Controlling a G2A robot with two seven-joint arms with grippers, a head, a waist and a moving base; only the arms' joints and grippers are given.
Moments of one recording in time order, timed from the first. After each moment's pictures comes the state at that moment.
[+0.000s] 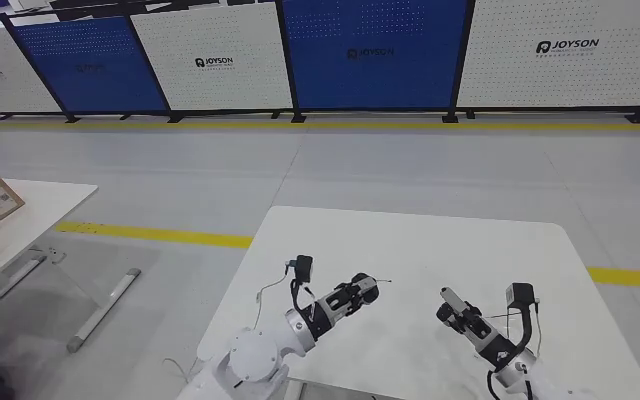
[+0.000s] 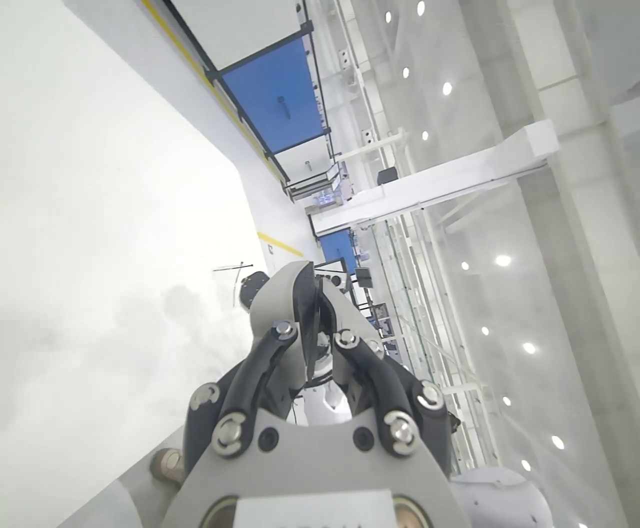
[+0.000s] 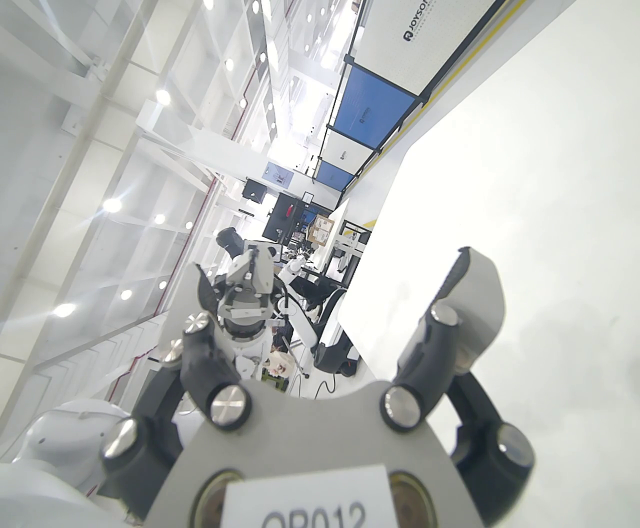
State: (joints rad) left arm 1.60 -1.13 -1.19 -1.98 -0.19 0.04 -0.29; right arm -1.58 -1.04 1.26 -1.79 0.17 -0.23 0.42
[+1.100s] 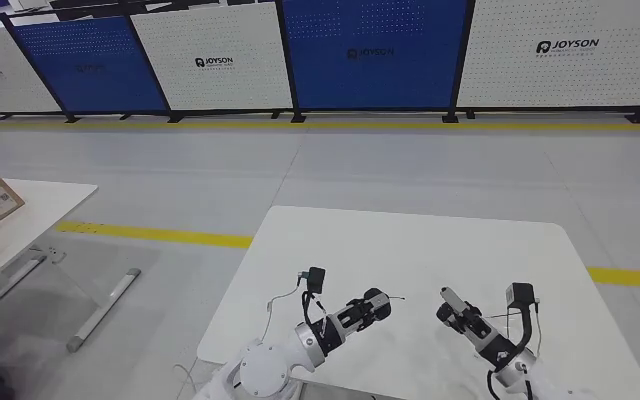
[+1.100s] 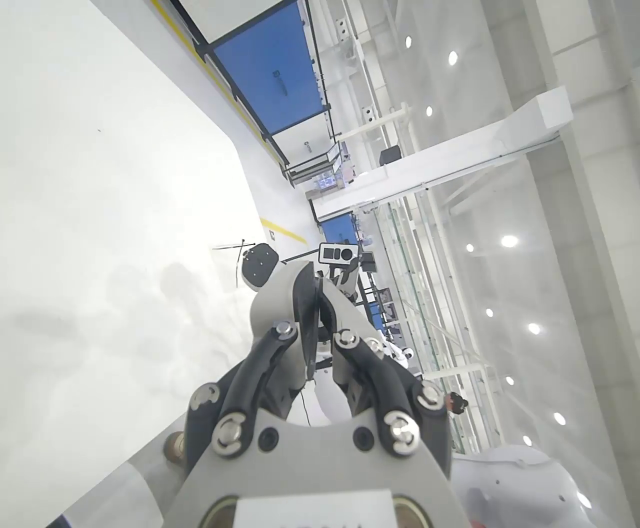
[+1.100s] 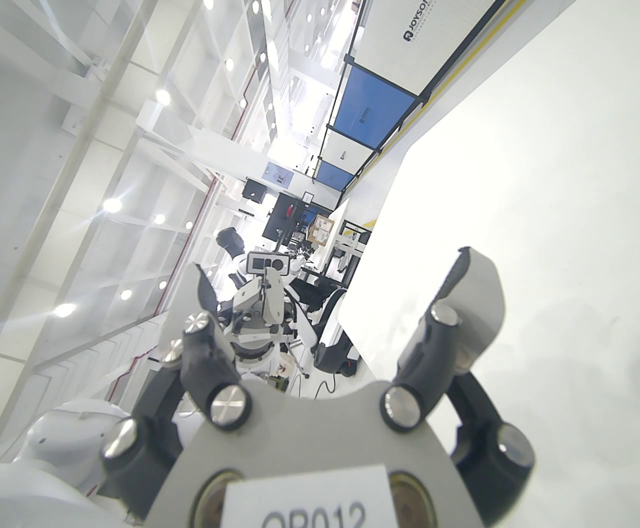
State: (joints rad) left arm 1.62 -1.13 -1.13 -1.98 -0.13 -0.03 -0.29; right arm -1.58 -1.04 1.26 -1.79 0.17 -0.23 0.42
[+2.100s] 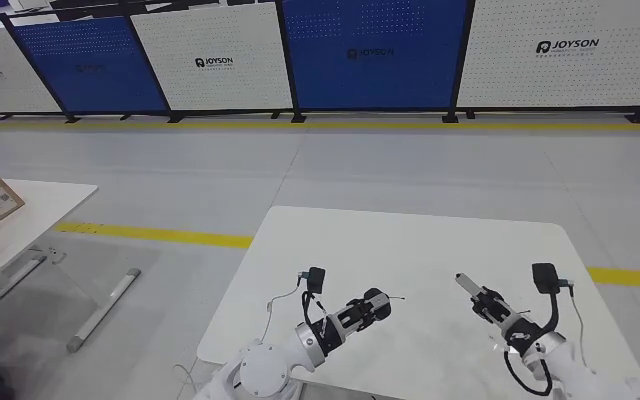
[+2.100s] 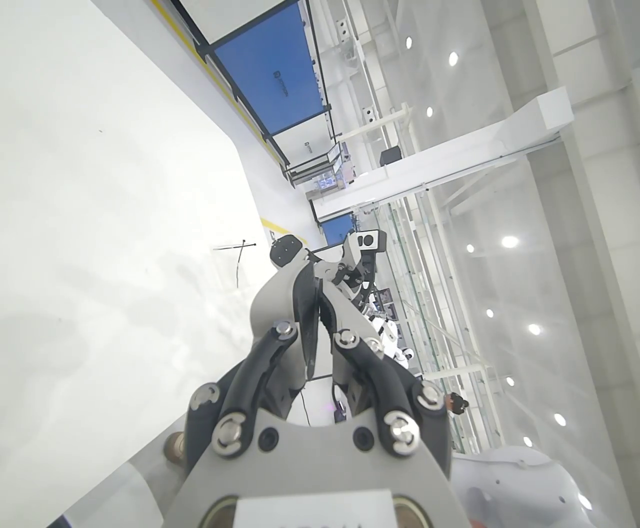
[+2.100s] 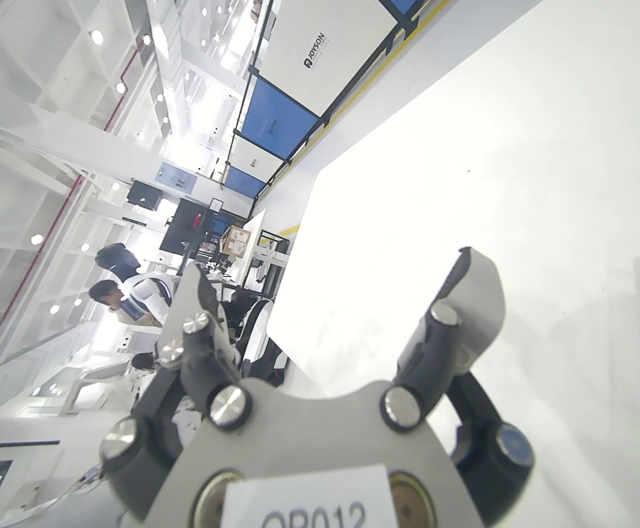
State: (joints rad) left arm 1.62 -1.14 -1.13 -1.98 -0.13 -0.03 -0.29; right arm -1.57 -1.02 1.40 -1.96 -0.08 0.15 0.49
